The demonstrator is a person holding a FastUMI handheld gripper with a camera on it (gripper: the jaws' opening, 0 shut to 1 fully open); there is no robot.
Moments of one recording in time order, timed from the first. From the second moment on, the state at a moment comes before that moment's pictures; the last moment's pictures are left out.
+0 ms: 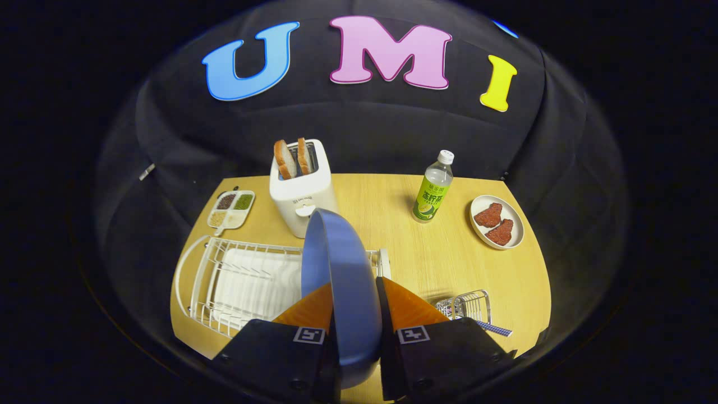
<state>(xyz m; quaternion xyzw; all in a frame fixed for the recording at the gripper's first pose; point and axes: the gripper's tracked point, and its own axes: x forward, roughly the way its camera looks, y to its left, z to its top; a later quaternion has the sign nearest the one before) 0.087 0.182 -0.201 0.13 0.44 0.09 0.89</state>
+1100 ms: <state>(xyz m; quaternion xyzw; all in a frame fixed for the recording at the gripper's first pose) -0.149 0.089 -0.299 0.29 0.49 0.13 0.81</state>
